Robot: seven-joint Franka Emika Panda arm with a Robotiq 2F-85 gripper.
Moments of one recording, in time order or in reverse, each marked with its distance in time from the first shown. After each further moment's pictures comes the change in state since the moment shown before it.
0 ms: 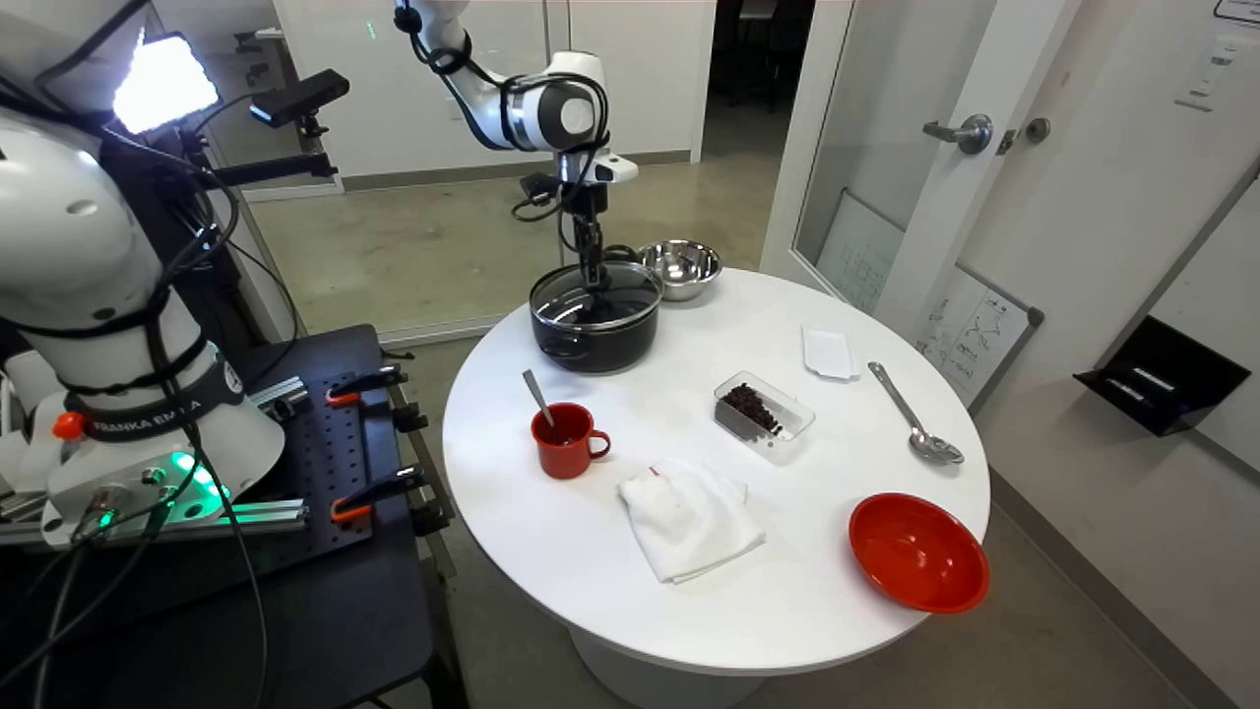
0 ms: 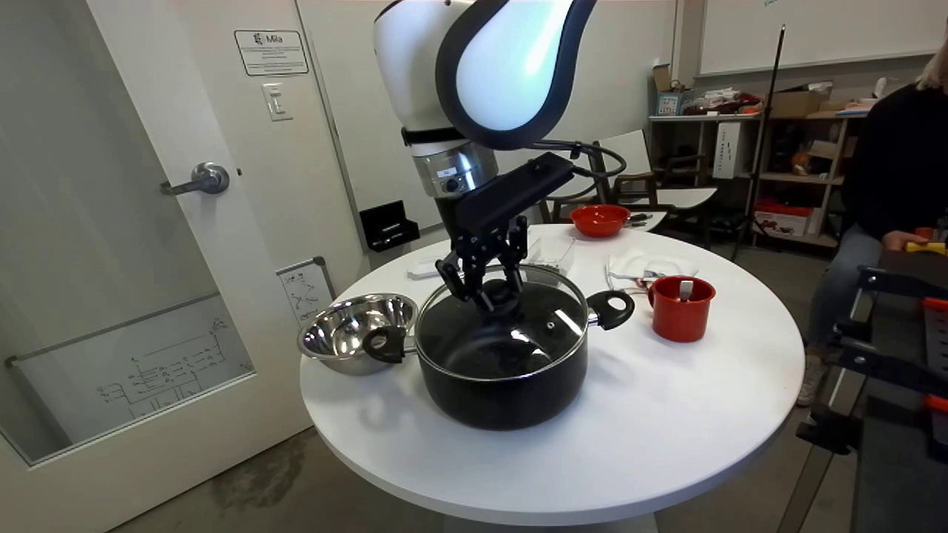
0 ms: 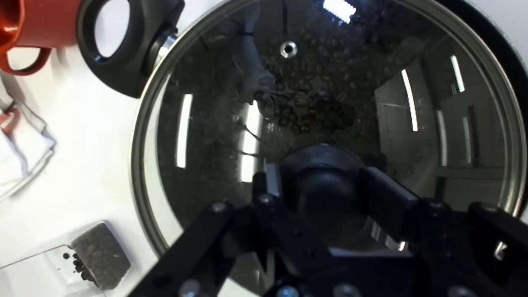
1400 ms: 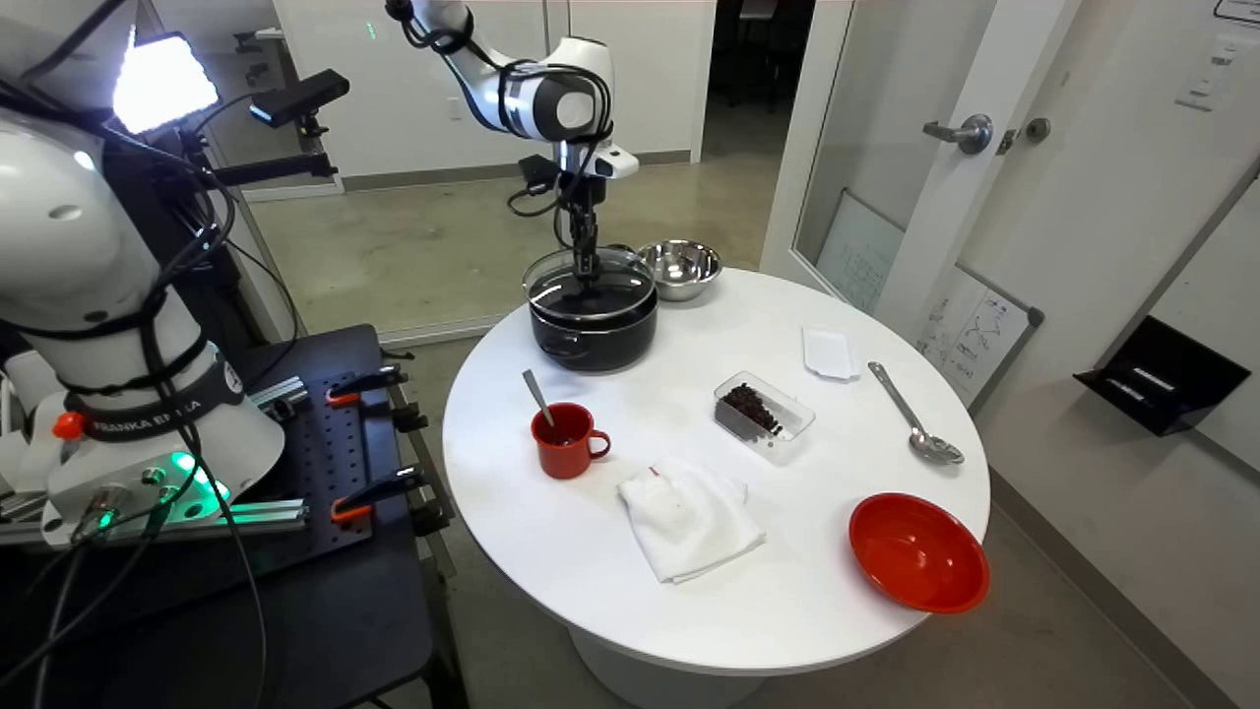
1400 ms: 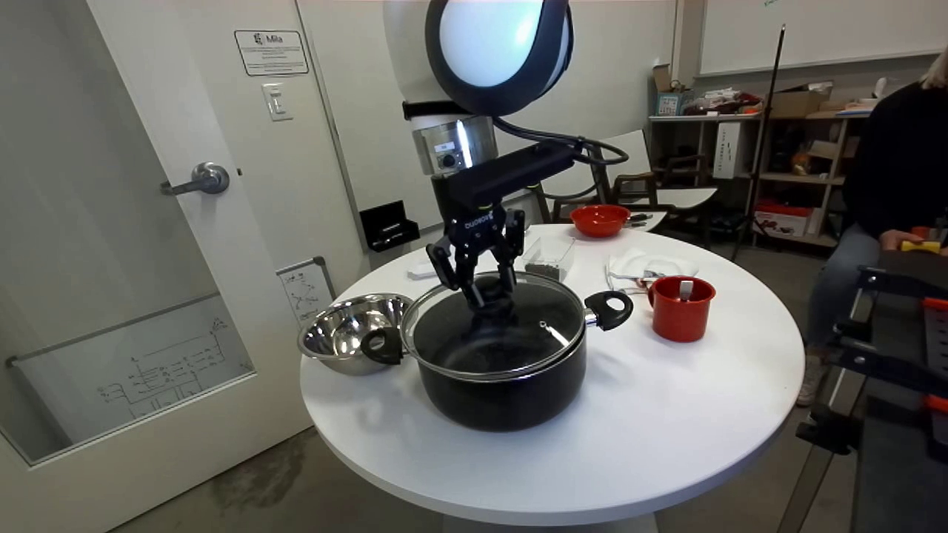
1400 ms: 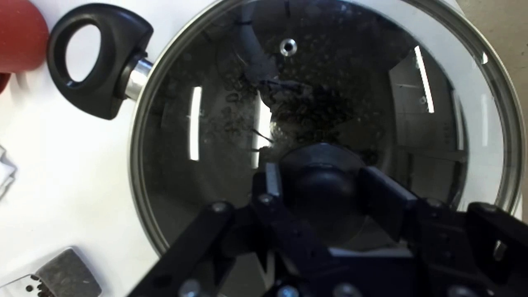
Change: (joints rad) arm -0.074 -0.043 0.073 -0.023 0.129 0.011 -0.083
